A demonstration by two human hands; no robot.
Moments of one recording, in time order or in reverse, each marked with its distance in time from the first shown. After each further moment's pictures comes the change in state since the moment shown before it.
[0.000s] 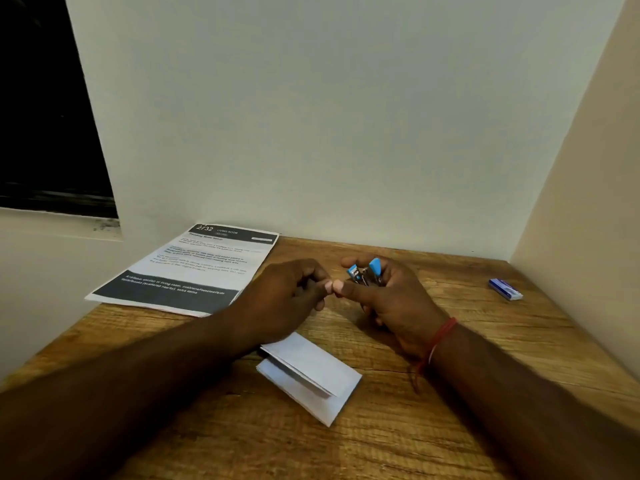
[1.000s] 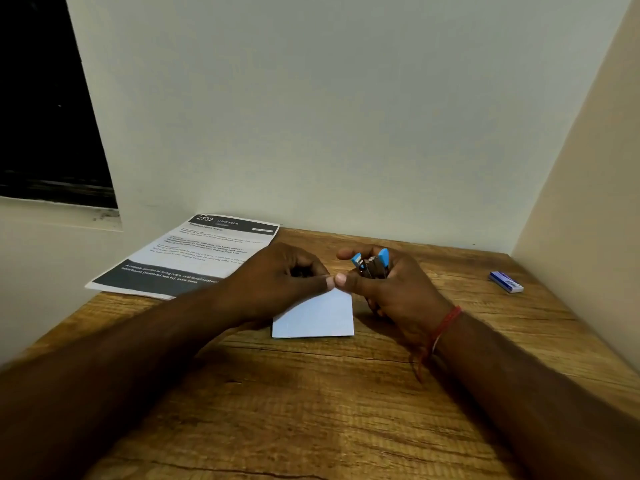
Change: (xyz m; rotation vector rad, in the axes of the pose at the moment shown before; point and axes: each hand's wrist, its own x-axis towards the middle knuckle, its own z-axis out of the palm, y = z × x) left_hand 0.001 0.012 -0.020 0.021 -0.093 -0.101; right_hand -0.007 -0.011 -0.004 -0.077 -0.064 -0.015
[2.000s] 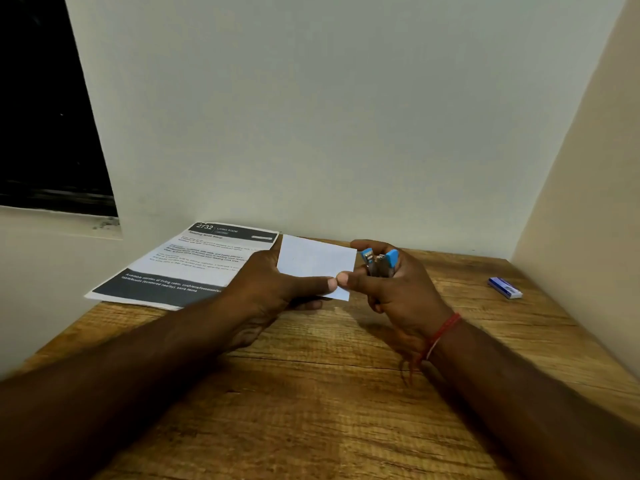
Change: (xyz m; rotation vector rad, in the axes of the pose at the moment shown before) left_hand 0.001 0.003 0.014 -0.673 0.177 -0.196; right_hand 0.003 -0.003 0.000 0.125 0.080 -0.068
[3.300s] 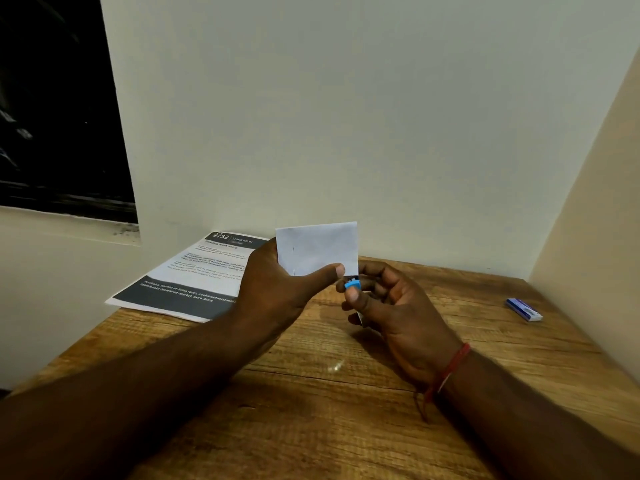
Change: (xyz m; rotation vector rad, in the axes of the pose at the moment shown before) left_hand -0.003 0.005 -0.001 0.179 0.298 0.378; right_hand -0.009 0.006 0.019 0.084 -0.123 0.028
